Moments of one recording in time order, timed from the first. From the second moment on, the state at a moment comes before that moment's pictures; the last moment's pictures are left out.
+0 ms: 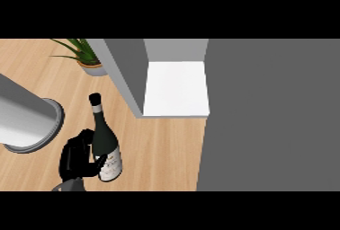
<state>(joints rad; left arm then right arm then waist) -0.14 0.03 0.31 -0.86 0.19 -0.32 -0.69 0.18 -0.19 0.33 -2.52 -0.08 0.00 0.42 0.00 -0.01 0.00</state>
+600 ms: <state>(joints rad) 0.03 0.00 0.00 -1.34 0.31 -0.17 -0.48 0.15 -0.18 0.33 -2.51 -0.08 -0.01 0.42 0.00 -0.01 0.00</state>
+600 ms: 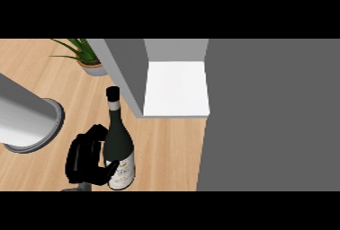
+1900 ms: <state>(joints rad) -0.40 0.00 -0.37 -1.37 0.40 0.56 -0.18 0.17 -0.18 0.28 -2.52 -0.09 0.04 0.43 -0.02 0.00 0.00</state>
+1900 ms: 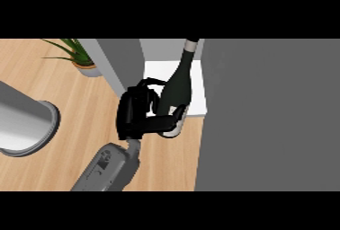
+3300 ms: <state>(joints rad) -0.67 0.00 -0.43 -0.75 0.82 0.52 -0.53 0.17 -0.15 0.26 -2.51 -0.11 0.08 0.43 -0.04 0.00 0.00</state>
